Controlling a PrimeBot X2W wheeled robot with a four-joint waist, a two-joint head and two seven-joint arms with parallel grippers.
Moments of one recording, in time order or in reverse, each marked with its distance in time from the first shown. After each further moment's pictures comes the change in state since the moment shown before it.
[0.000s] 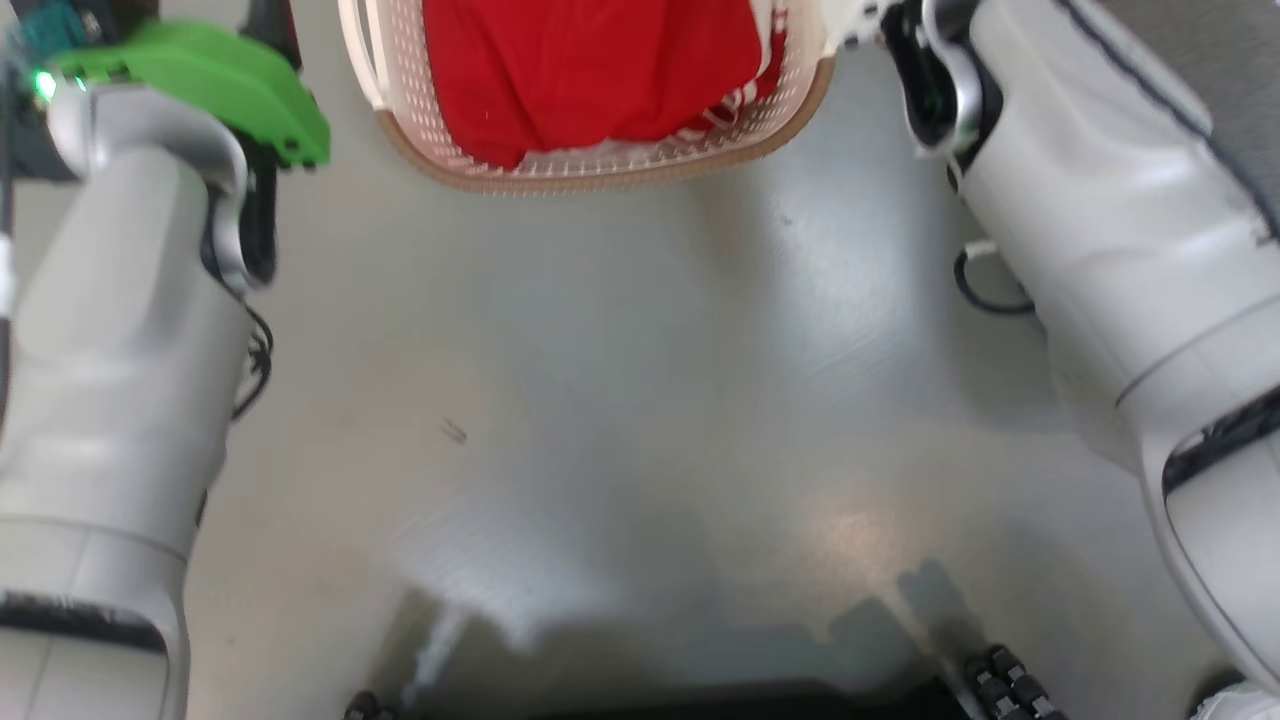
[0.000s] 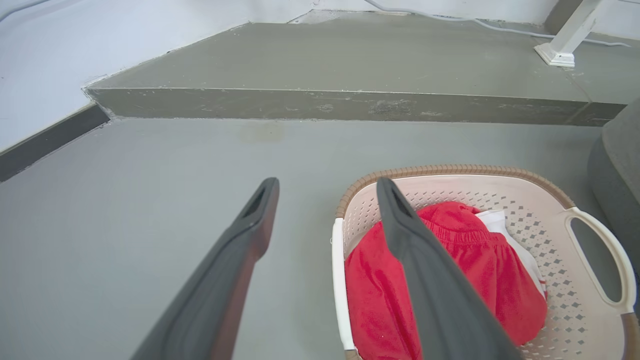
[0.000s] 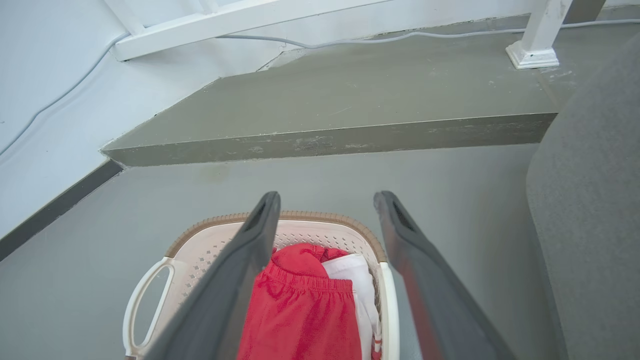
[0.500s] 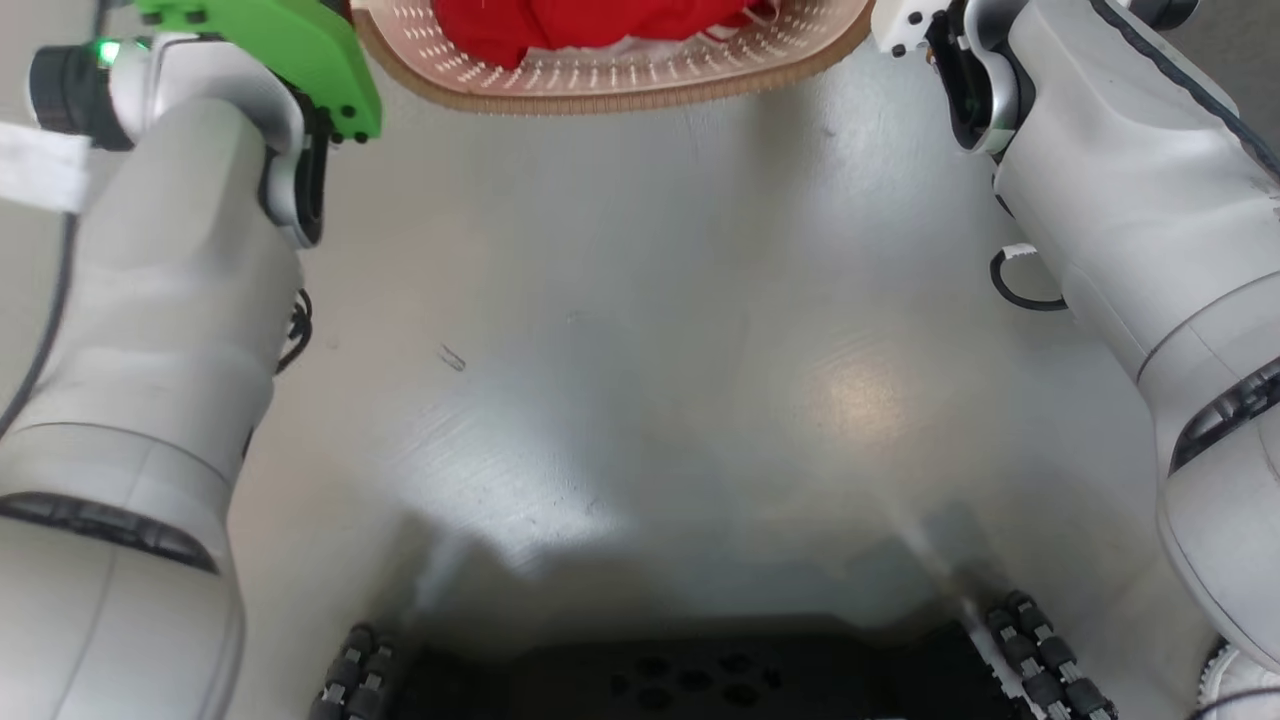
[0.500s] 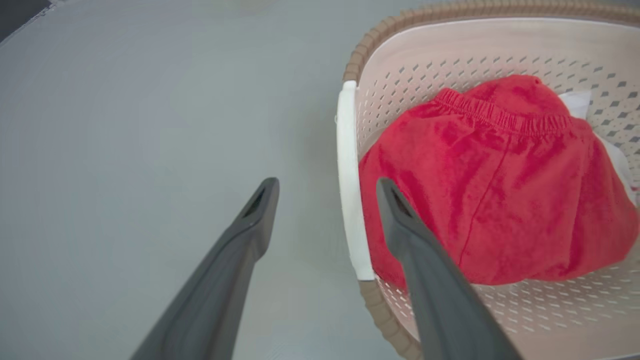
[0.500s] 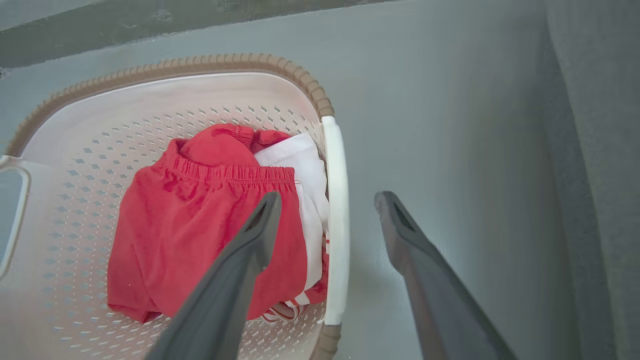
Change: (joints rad) left arm -0.180 -0.113 -0.154 0.331 -0.079 -0.020 0.003; right arm -0.065 0.006 0.174 0.231 0.171 0.000 0.002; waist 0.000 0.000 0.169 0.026
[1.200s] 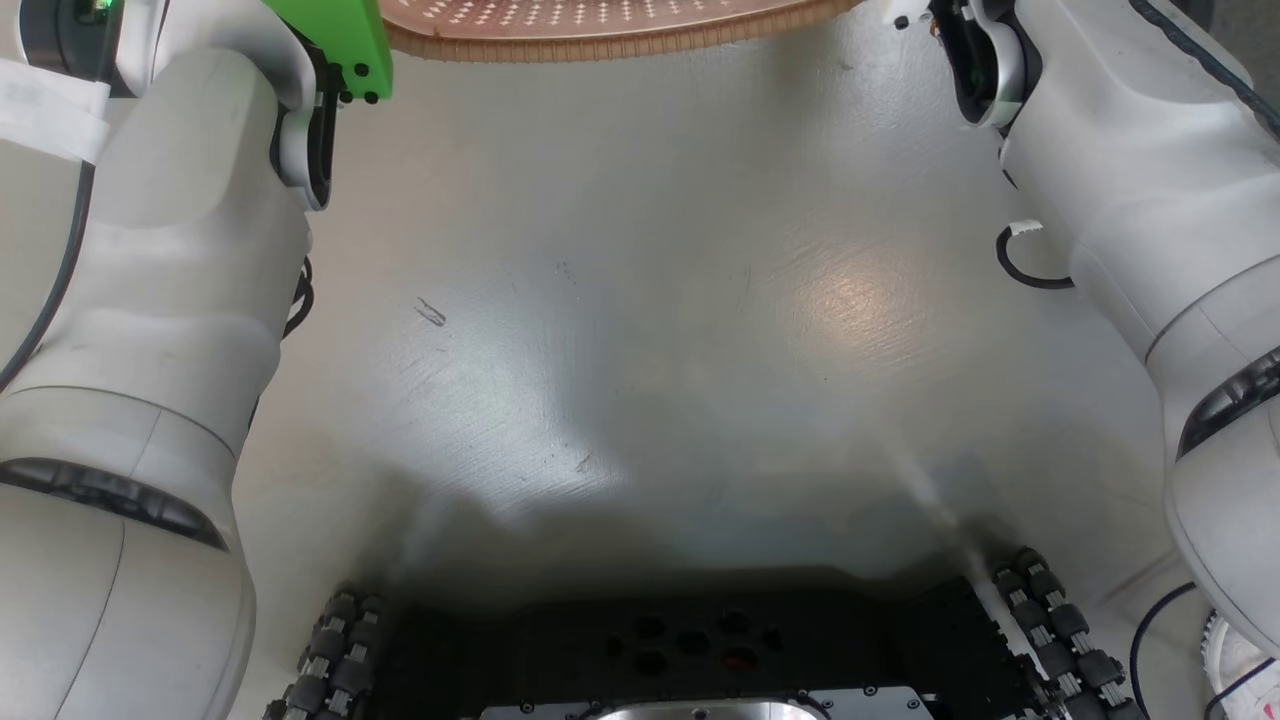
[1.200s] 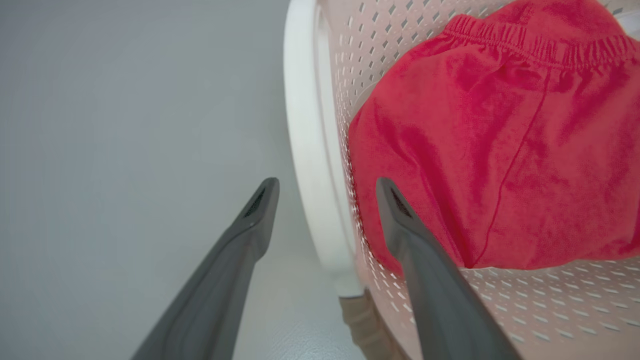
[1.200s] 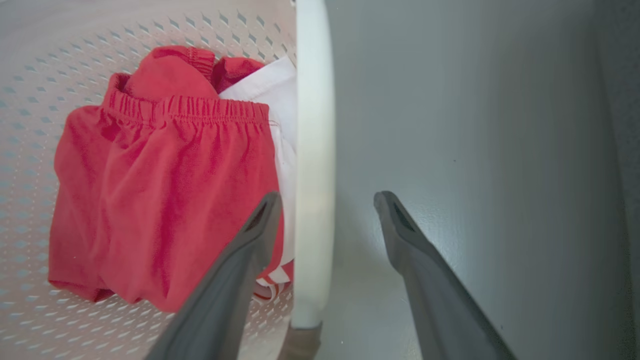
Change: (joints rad) left arm -0.066 -0.015 -0.059 0.015 0.016 0.034 0.011; right arm -0.038 0.000 0.020 0.002 0.000 0.000 0.019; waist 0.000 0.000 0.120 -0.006
